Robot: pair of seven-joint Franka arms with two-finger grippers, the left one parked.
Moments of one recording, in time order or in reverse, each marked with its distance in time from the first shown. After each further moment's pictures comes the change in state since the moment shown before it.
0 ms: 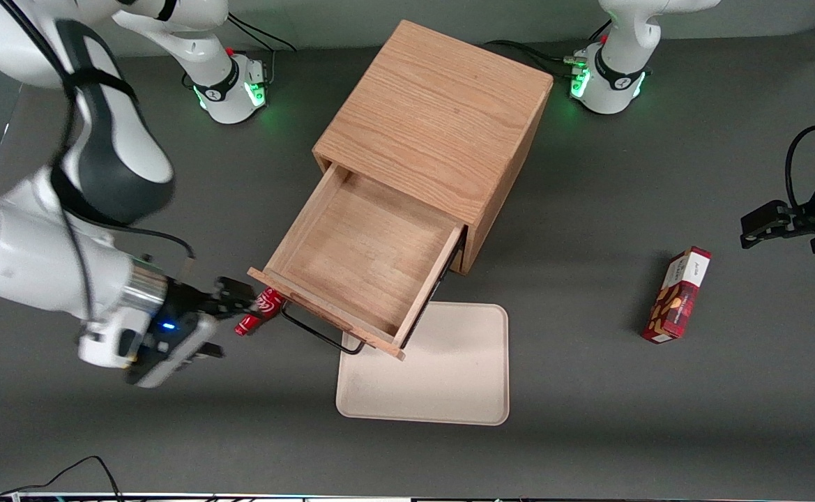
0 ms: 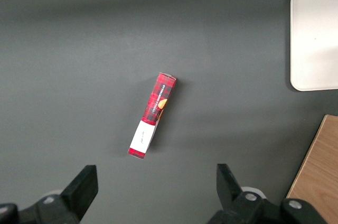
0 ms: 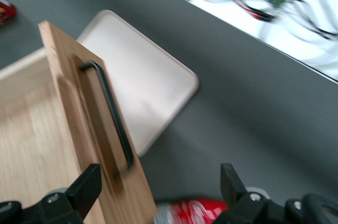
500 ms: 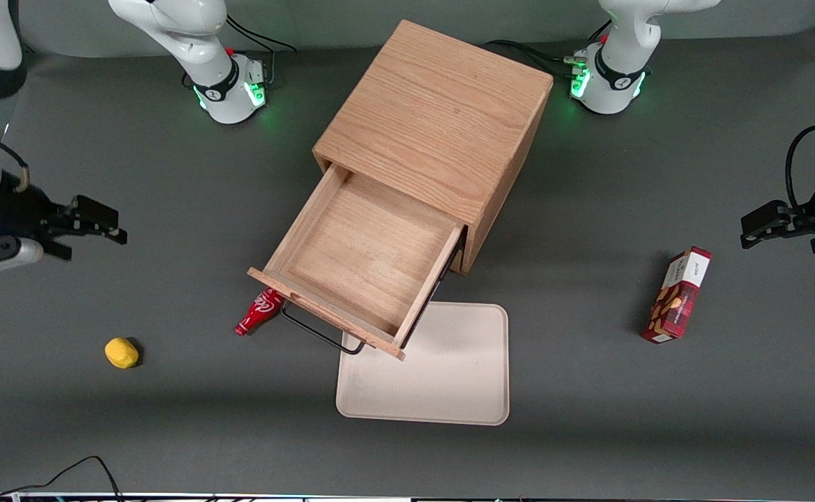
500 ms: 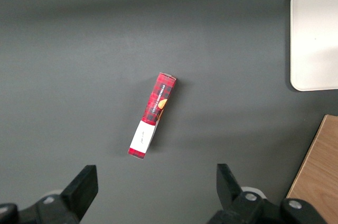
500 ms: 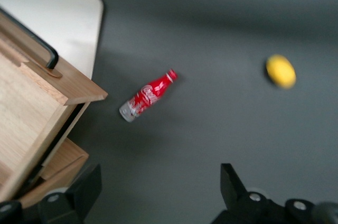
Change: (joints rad) arm -0.145 -0.349 -0.026 -0.176 -0.103 -0.346 0.420
